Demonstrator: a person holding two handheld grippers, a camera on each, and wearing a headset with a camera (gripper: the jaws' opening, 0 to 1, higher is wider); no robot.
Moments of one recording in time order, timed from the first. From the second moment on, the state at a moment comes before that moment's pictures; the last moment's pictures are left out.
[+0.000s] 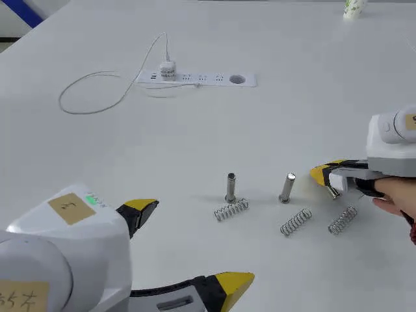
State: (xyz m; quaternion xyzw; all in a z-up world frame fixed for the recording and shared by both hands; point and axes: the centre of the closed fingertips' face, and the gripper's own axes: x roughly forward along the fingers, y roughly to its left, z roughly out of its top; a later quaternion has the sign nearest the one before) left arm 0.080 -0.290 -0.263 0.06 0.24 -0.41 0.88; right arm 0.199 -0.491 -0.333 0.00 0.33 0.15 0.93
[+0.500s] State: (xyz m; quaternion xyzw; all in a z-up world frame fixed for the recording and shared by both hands) left arm 0.077 -0.292 -0.258 0.06 0.23 -0.42 0.88; right arm 0.184 -0.493 -0.310 0.00 0.31 0.15 0.94
